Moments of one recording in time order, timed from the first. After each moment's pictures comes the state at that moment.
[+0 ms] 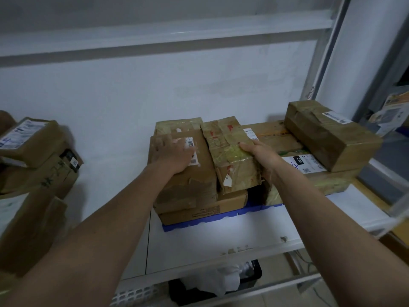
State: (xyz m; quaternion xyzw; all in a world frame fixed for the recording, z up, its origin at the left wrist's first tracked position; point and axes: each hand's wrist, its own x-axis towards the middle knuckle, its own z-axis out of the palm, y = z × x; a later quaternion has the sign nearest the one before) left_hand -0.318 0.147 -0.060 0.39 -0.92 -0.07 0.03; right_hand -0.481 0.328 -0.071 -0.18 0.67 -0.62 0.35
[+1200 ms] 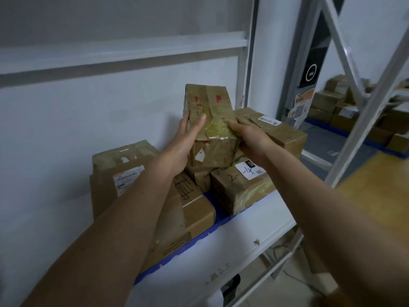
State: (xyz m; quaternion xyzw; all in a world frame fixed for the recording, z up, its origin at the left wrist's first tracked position) left_hand -0.425 0.211 -0.003 0.10 -0.71 -0.69 0.11; right_hand -0.509 0.365 -0.002 -0.19 0.63 -0.72 0.20
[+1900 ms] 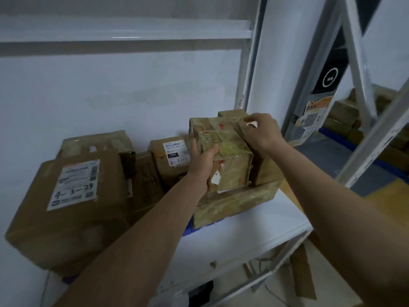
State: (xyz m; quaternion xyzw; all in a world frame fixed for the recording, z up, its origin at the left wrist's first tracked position) left_hand -0.533 0.319 -0.074 0.28 -0.54 -0.77 0.19; right_hand -0.633 0.433 -0.007 -0.26 0.89 -0.37 -0.05
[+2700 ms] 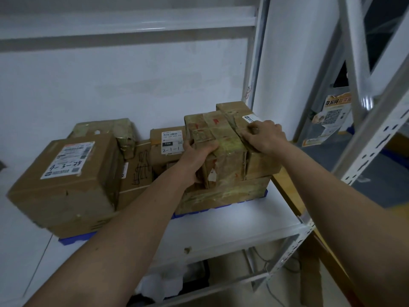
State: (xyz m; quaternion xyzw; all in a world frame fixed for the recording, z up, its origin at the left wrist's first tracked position) left_hand -0.539 0.360 -0.067 0.40 -0.57 -0.70 0.11; right_hand -0.698 0.482 -0.042 -0.34 0.92 -0.18 0.03
